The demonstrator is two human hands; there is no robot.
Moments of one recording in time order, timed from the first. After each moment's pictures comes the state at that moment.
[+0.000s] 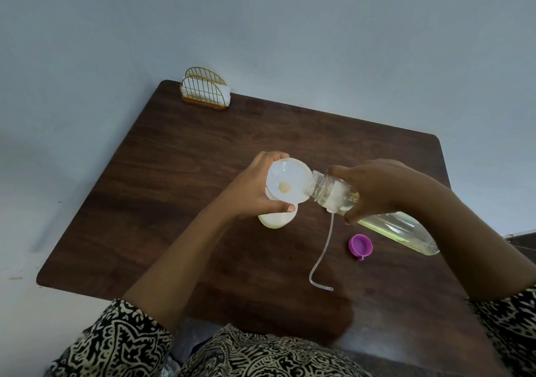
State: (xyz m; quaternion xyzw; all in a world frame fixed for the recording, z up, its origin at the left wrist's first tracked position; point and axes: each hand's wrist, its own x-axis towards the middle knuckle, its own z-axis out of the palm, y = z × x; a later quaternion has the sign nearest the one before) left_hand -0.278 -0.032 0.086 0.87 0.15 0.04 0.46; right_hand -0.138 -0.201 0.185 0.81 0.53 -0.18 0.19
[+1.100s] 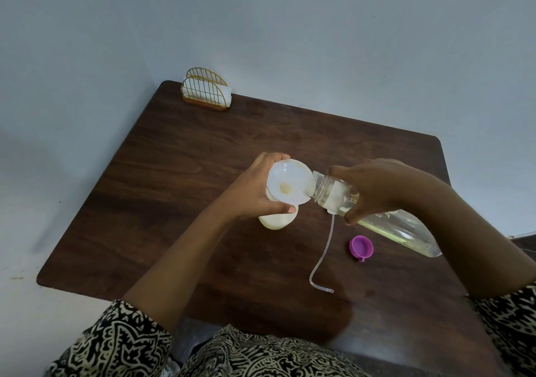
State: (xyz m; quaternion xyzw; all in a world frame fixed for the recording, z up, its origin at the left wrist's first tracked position) left_hand -0.277 -0.030 0.083 0.87 0.15 0.04 0.46; right_hand -0.134 -0.196 0.185 0.80 0.54 -0.19 0.20
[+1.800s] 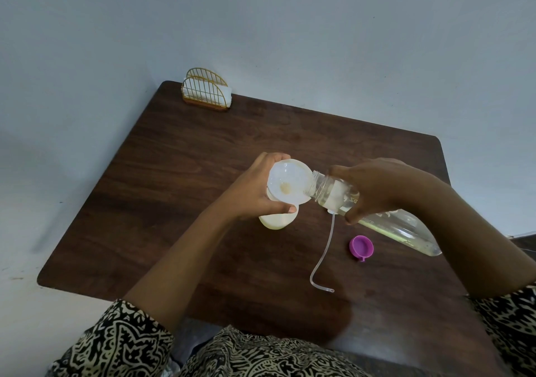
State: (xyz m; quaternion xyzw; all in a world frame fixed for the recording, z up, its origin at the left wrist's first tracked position) left_hand -0.277 -0.031 0.084 0.87 0.15 0.03 0.47; right_hand -0.136 -0.196 0.187 0.80 0.54 -0.19 0.20
